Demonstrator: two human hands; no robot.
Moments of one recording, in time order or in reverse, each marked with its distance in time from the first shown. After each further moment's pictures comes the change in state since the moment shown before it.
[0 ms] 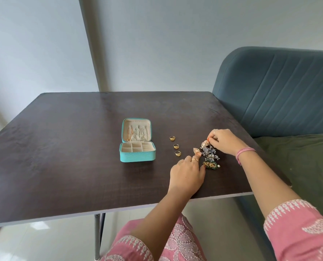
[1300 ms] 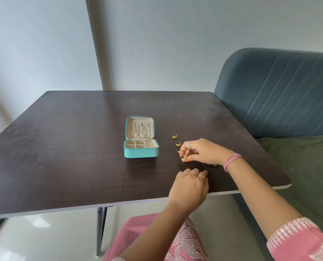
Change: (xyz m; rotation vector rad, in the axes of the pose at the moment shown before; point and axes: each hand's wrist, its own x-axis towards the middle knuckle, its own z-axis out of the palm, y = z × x) left_hand -0.041 -0.005 0.015 0.164 0.198 0.247; right_hand -0.036 -0.074 0.007 0.176 -0.310 -0.381
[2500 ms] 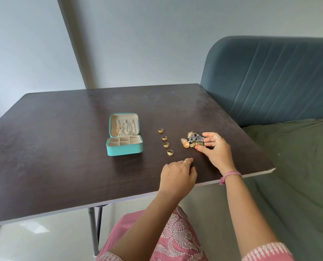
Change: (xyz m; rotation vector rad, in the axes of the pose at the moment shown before) left_hand 0.012 0.007 -0.004 -0.235 -0.083 -0.133; right_hand -0.047 0.056 0.044 0.477 0.820 0.464
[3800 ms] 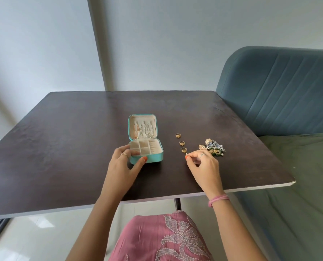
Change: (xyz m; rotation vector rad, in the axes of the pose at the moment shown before) left_hand -0.045 -0.129 -0.121 -0.246 0.190 -0.408; right_hand -0.056 -0.047 0.070 -0.105 0.049 -0.308
